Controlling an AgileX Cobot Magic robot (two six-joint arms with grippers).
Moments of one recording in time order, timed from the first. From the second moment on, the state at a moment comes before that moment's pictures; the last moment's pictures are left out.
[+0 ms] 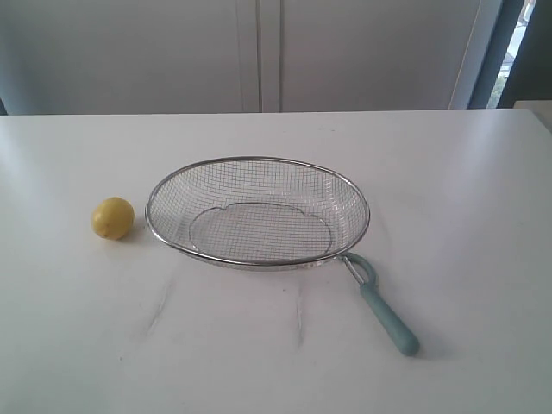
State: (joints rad) left arm -0.02 0.00 0.02 -0.10 0.53 0.23; right arm -0.05 0.43 -0.55 0.00 0.48 0.01
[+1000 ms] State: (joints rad) left arm -0.02 0.00 0.02 -0.10 0.53 0.23; right arm -0.05 0.85 -0.69 0.00 0.86 0.04
